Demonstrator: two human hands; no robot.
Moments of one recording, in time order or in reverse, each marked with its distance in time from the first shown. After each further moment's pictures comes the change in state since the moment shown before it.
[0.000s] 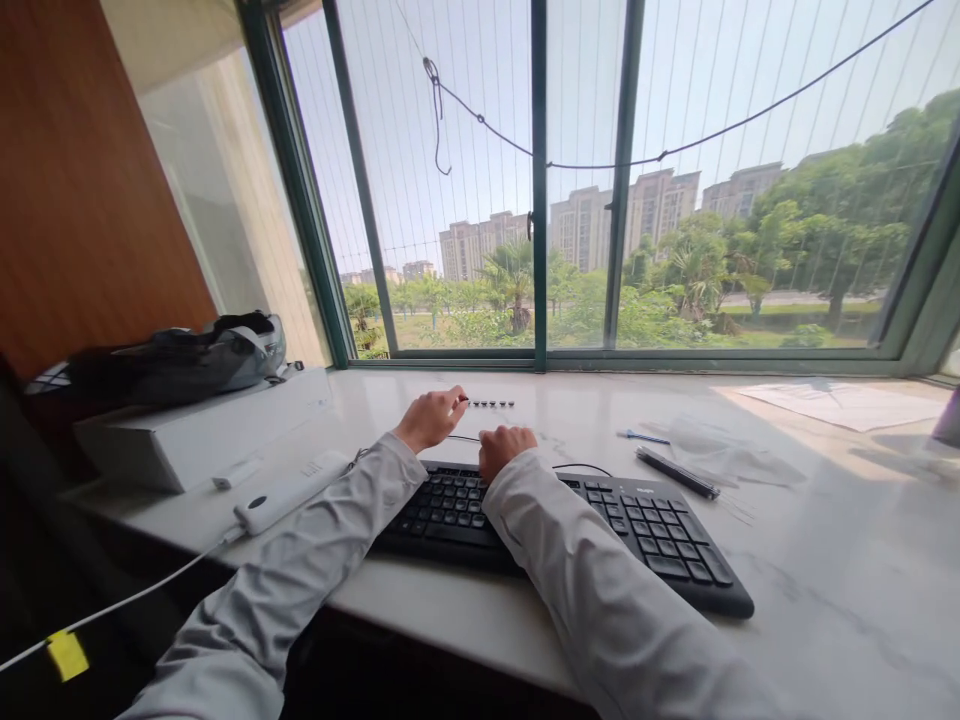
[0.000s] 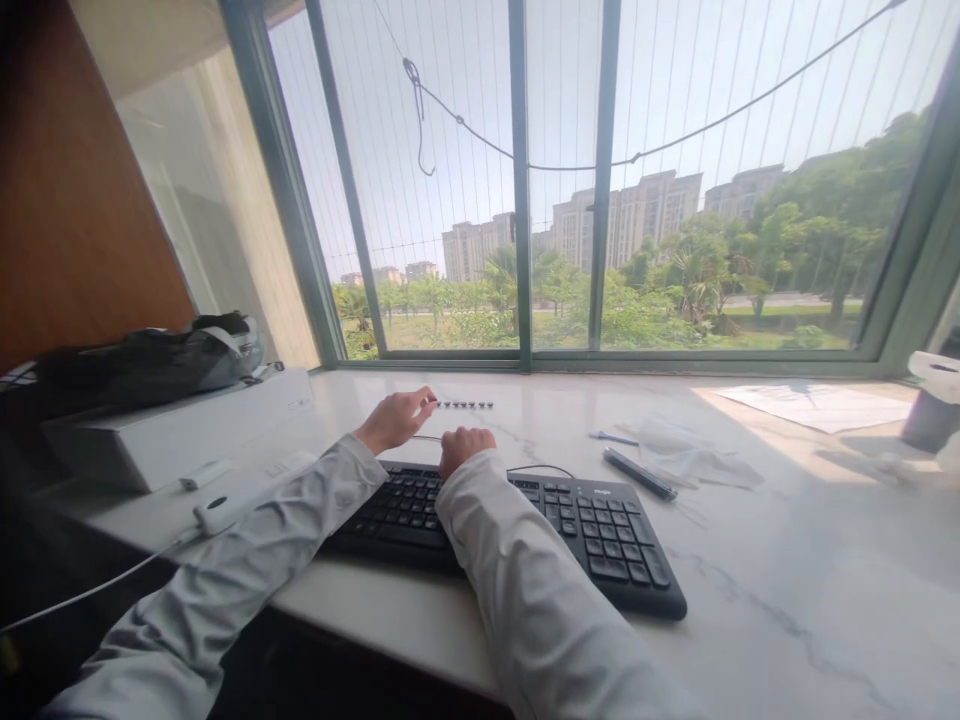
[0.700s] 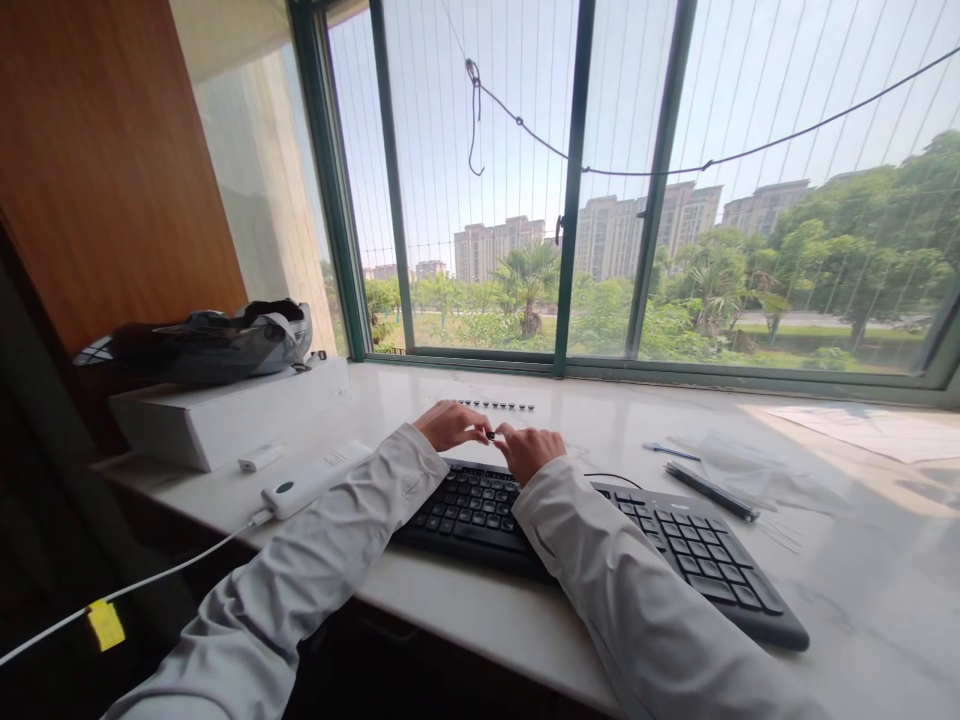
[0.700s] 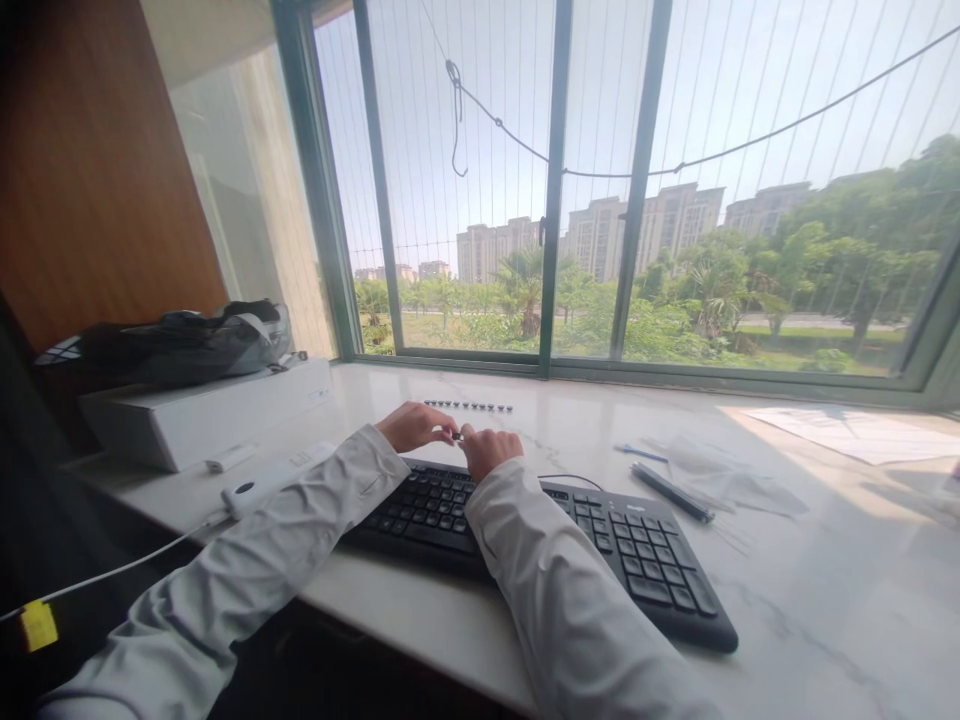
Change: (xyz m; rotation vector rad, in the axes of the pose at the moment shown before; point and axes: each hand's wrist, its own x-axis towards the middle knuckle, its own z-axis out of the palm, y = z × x) left_hand -0.015 -0.027 0.001 -0.186 -0.124 0.423; right_hand 0.003 -0.001 0.009 -0.064 0.135 0.019
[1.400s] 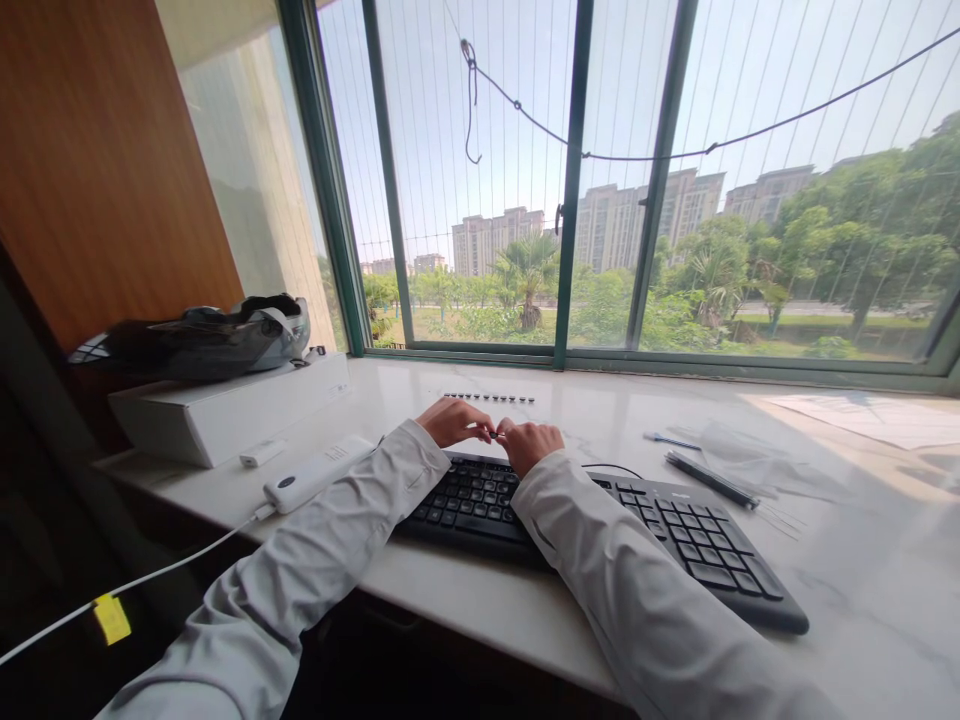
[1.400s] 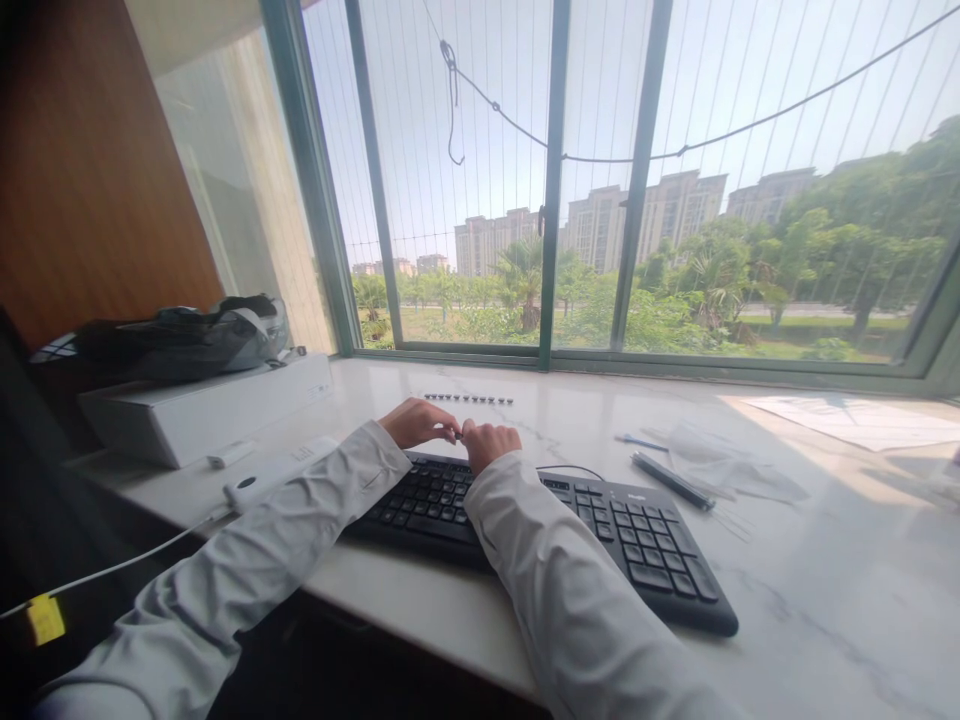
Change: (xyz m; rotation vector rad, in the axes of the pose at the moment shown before) left_hand 0.000 0.004 0.003 -0.014 -0.006 0.062; right_hand 0.003 -0.003 0.006 0.017 -0.035 0.009
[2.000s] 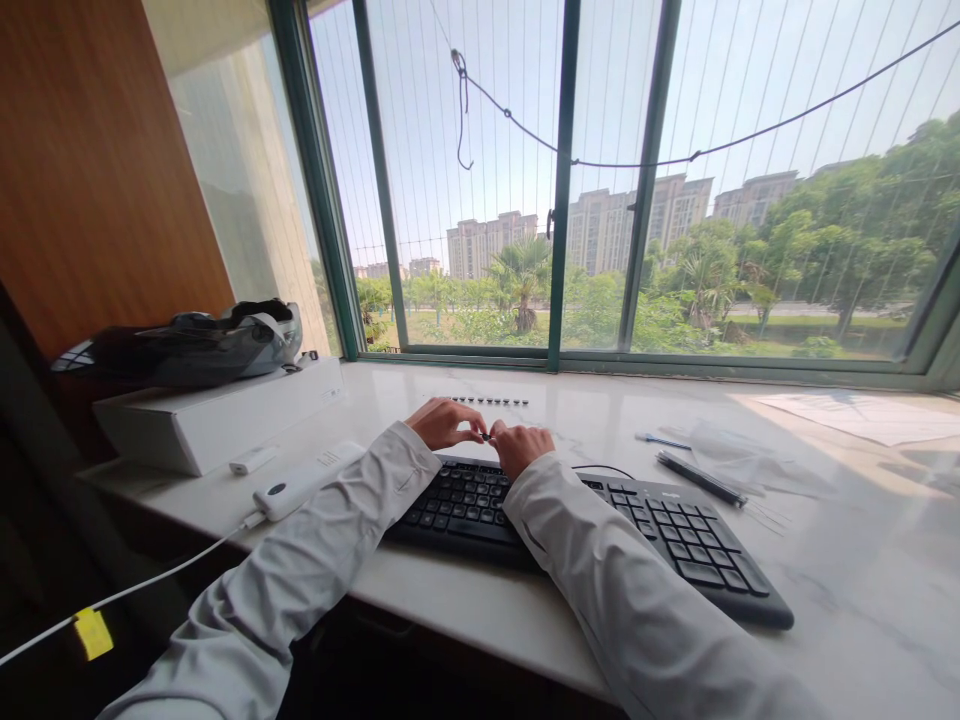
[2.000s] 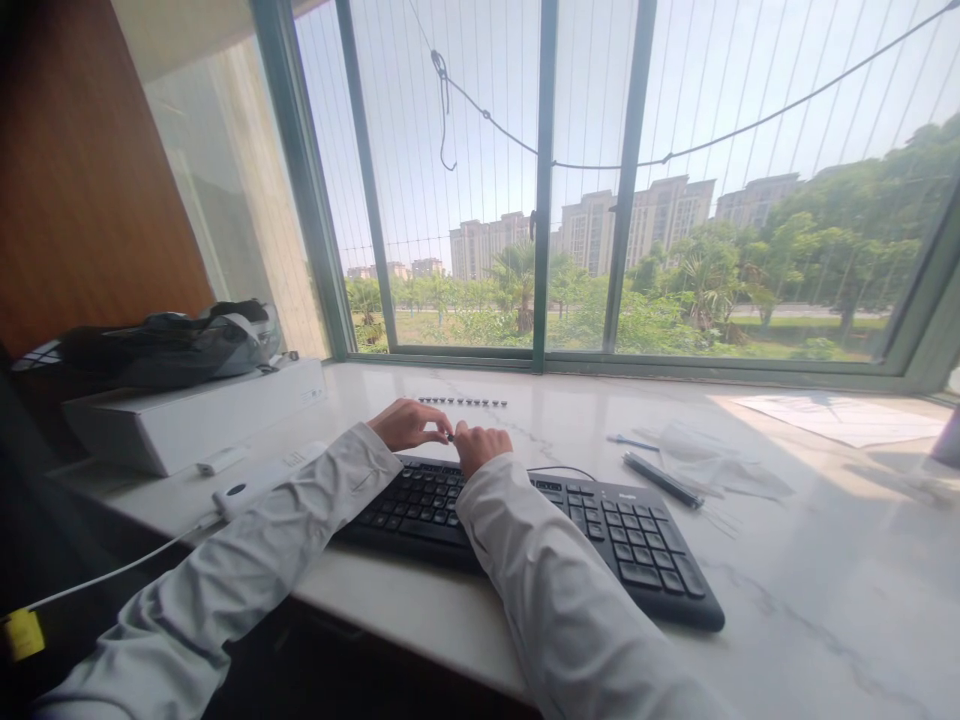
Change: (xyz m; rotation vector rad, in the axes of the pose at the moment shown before) left_hand -0.002 0.004 -0.009 -0.031 0.020 -0.030; right_hand -0.002 -0.003 -0.001 0.001 -0.015 0.009
